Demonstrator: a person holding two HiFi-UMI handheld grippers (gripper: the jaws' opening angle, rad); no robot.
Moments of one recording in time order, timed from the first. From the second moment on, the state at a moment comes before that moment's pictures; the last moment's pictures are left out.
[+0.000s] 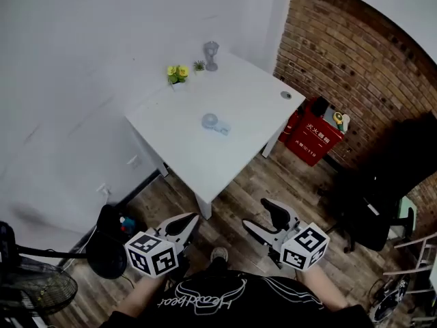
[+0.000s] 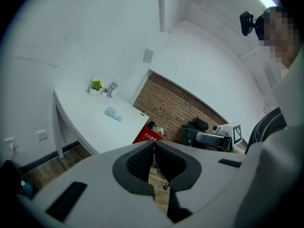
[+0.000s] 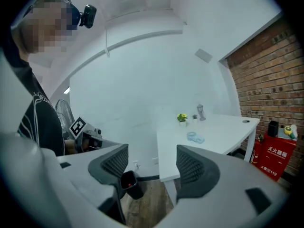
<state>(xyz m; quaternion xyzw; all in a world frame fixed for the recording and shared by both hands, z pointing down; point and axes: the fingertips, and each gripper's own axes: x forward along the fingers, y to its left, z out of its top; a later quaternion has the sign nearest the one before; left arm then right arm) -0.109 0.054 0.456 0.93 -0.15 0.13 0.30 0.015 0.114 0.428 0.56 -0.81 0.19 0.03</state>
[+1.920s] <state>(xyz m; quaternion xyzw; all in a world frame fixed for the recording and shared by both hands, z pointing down) -0.043 -0.209 0.488 0.82 -0.45 0.08 0.34 0.126 -0.263 0.624 0.35 -0.86 0.22 0.31</state>
